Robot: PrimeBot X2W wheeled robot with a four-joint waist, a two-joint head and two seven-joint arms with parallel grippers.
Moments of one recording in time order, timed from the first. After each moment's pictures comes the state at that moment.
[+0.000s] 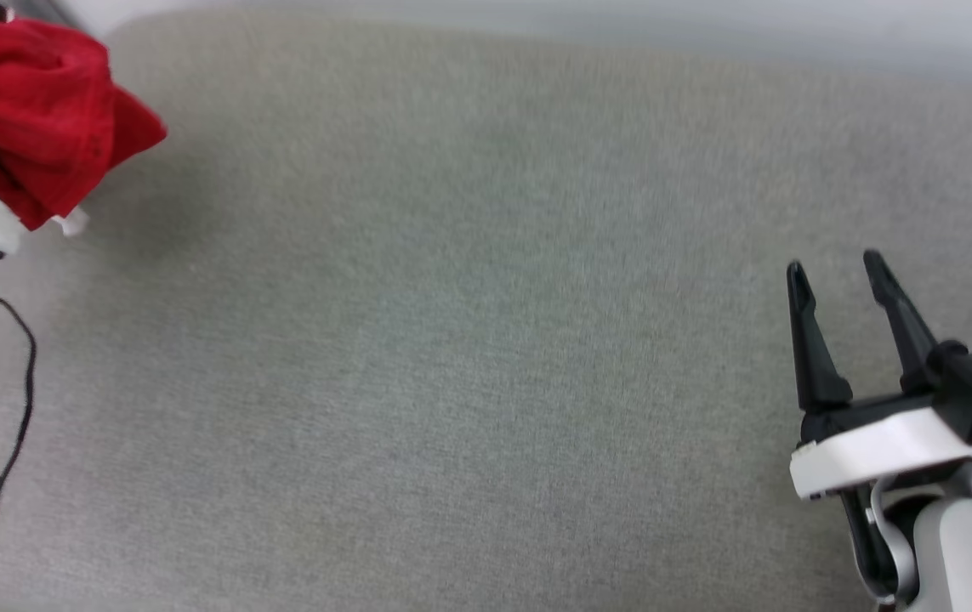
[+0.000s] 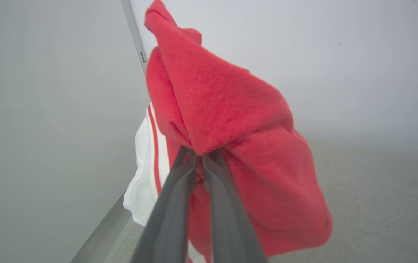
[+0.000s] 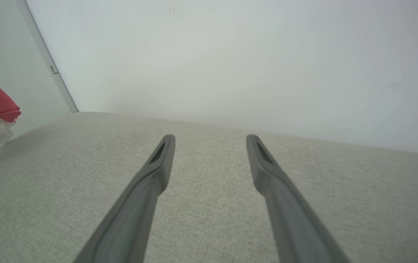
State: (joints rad) left arm -0.85 0.51 0.01 0.72 -0.41 -0.10 0.07; right arm -0.19 -0.05 0.00 0.00 0.08 0.13 -0.11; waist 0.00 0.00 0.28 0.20
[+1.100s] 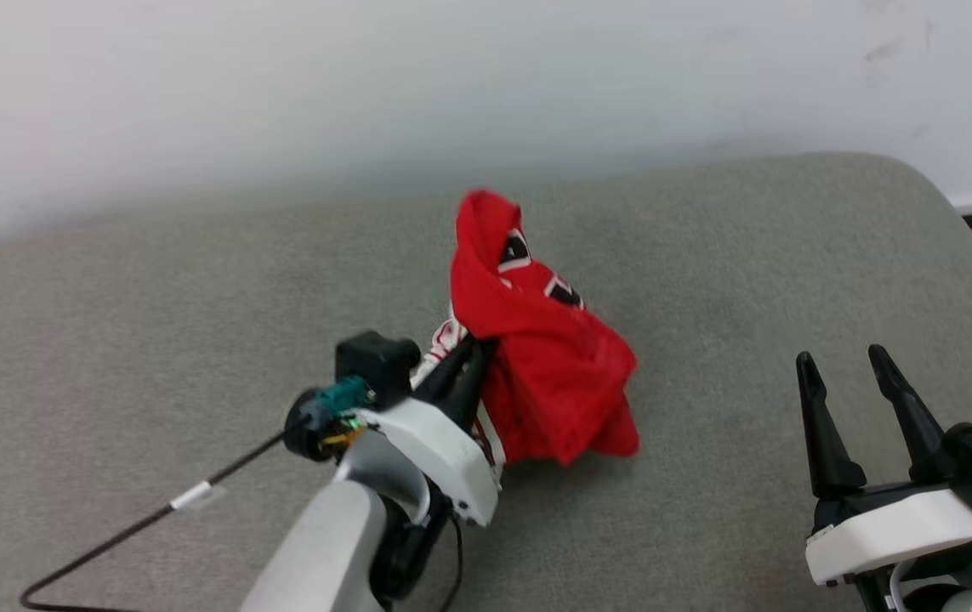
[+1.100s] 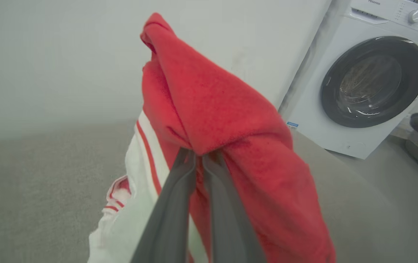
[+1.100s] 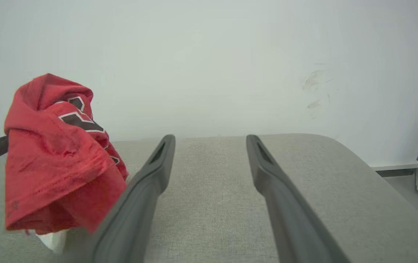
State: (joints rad) left arm -0.37 0.06 -0.40 0.28 -0.43 -0.08 -0.01; right arm 0.02 -0.05 -0.02 -0.14 0.15 0.13 -0.01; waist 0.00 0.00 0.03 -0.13
